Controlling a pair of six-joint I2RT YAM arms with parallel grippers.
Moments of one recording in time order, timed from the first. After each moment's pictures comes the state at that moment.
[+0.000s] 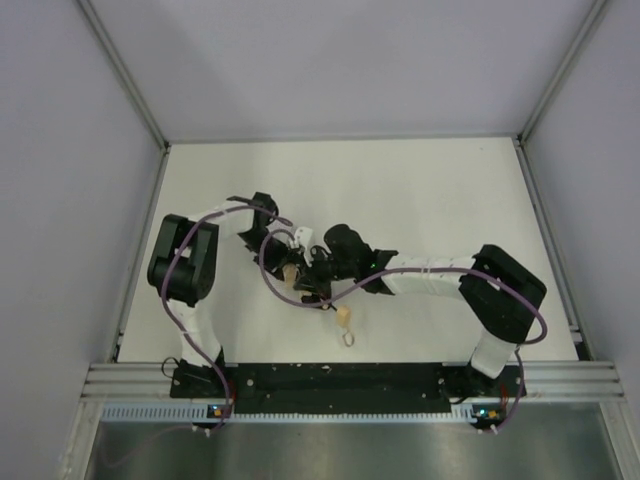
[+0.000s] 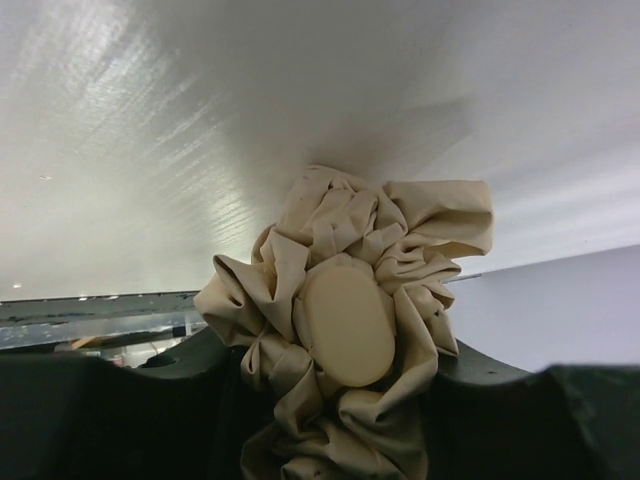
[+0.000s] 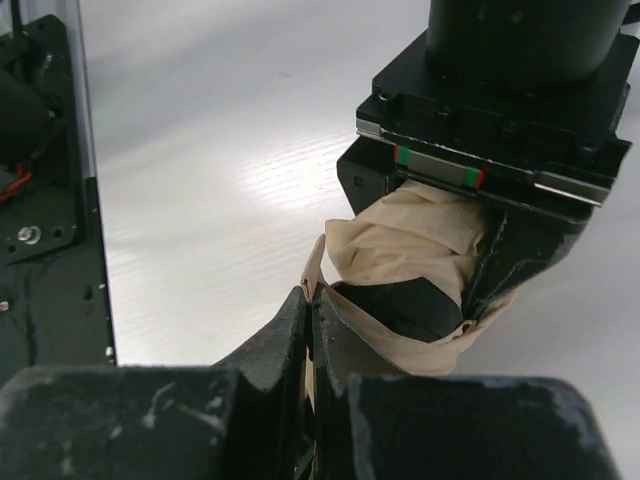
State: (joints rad) left arm -0.28 1.91 1.19 -0.89 0.54 -1.10; right arm 0.96 1.71 0.96 0.23 -0.46 0.04
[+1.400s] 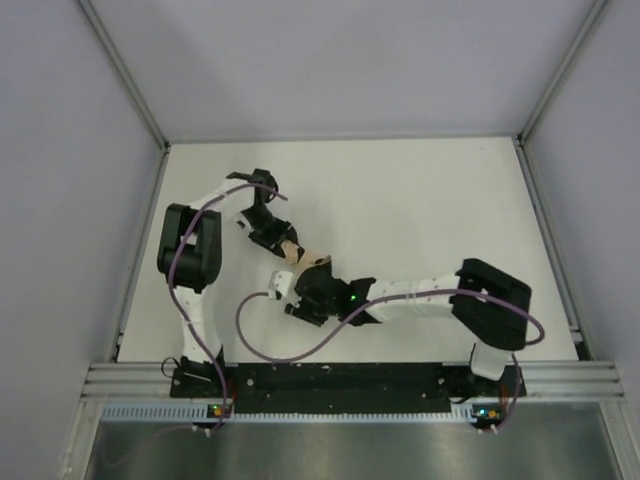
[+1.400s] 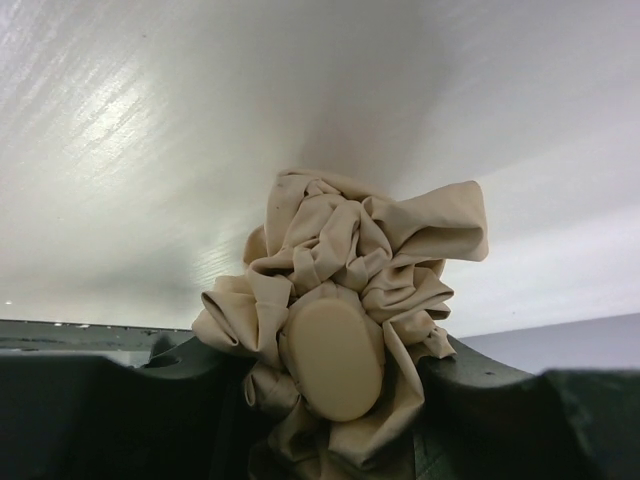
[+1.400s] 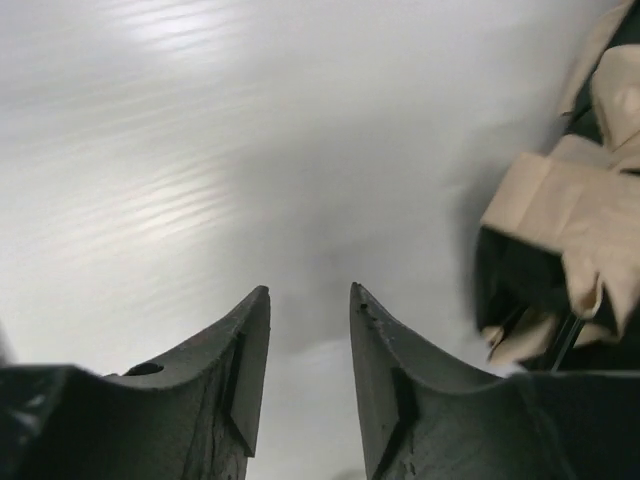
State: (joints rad) left arm -0.24 2.05 1.47 -1.03 0.37 -1.16; right arm 1.22 1.85 1.05 0.03 0.15 -0.22
